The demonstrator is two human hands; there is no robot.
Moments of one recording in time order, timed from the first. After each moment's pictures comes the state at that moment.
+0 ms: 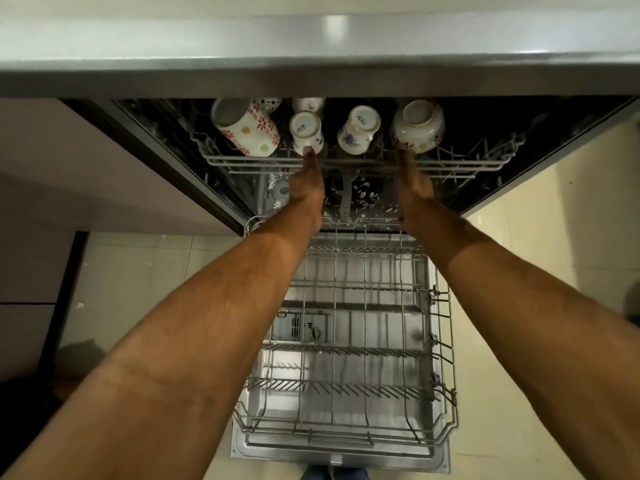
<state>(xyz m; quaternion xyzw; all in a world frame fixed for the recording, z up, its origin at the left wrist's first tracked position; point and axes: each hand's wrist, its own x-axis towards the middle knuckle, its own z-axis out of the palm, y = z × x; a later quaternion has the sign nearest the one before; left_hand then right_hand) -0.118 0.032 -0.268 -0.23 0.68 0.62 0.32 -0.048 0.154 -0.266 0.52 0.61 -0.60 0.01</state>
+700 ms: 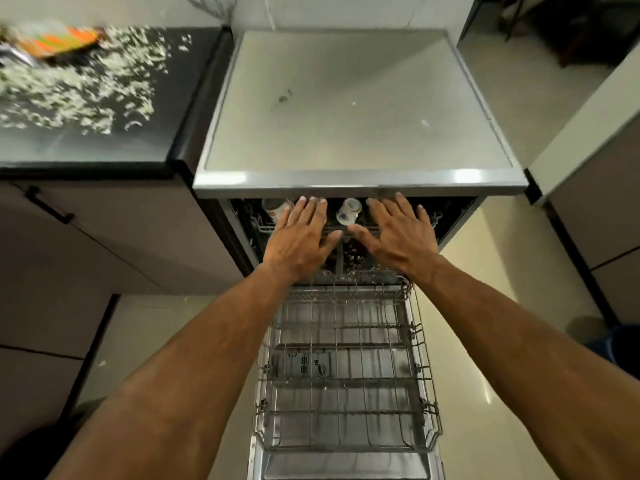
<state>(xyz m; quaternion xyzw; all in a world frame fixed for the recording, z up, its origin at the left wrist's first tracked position) -0.043 -0.093 -0.066 0.40 0.91 0.08 0.05 0.055 0.080 -0.053 0.19 0.98 -0.06 0.03</state>
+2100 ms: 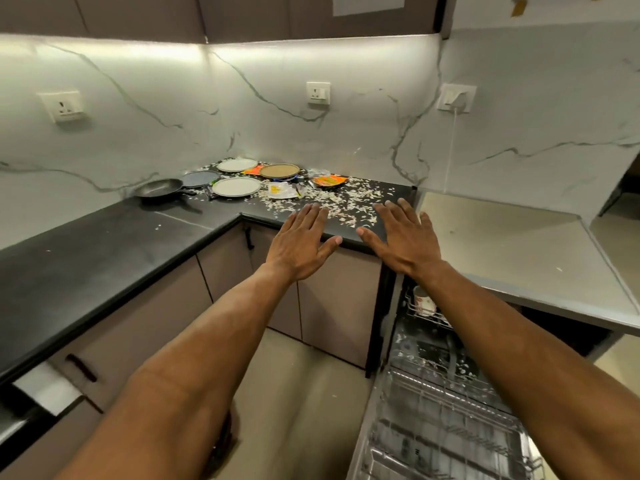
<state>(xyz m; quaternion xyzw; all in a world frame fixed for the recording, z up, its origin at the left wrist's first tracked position) 0.028 -0.489 0.192 0.23 0.96 0.09 -0.15 0.060 -0.275 0.204 -0.04 0.98 -0.07 -0.17</state>
